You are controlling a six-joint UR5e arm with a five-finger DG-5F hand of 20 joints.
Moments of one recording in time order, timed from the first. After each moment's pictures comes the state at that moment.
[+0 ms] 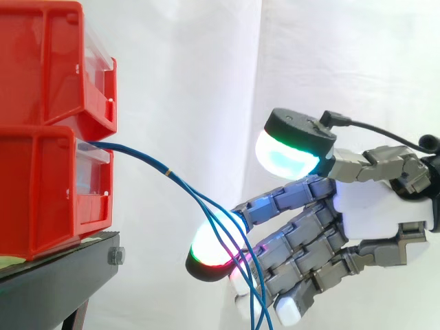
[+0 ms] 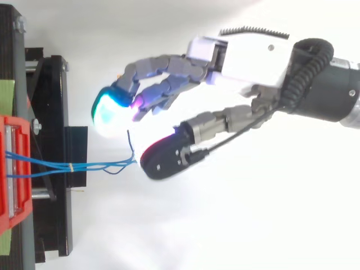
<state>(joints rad) 0.11 -2.23 -1.29 -2.83 -1.32 -0.20</state>
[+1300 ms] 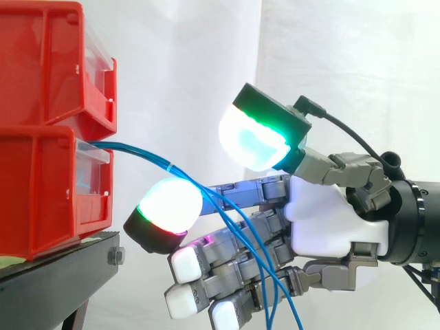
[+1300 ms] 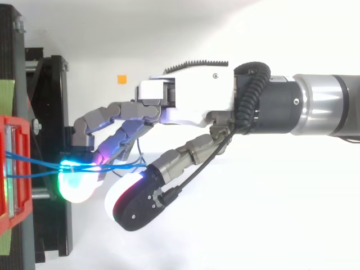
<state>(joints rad) 0.09 -2.35 -1.20 -2.66 -1.53 -0.02</state>
